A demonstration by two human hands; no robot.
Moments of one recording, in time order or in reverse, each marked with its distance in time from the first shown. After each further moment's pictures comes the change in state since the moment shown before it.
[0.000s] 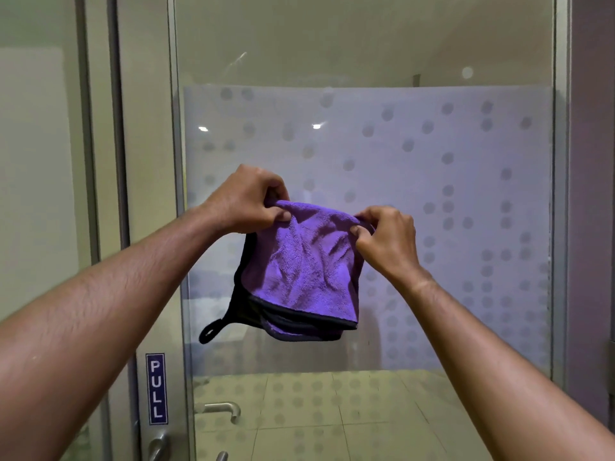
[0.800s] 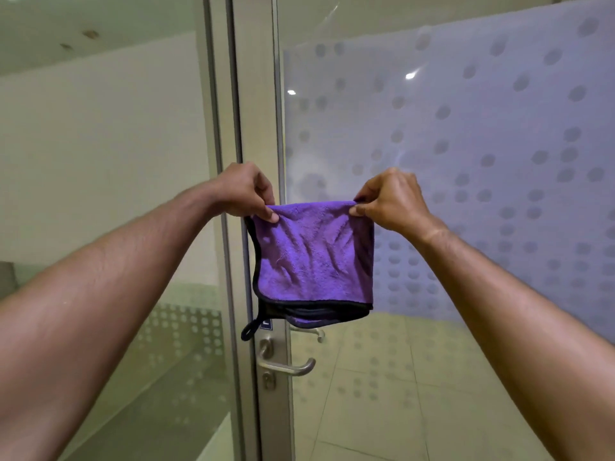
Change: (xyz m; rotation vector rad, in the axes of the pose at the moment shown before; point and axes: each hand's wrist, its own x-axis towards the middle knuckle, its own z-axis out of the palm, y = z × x) left_hand -0.124 -0.031 -0.082 0.051 -0.325 -0.601; right_hand -0.036 -0.086 0.036 0.102 -0.420 -0.158
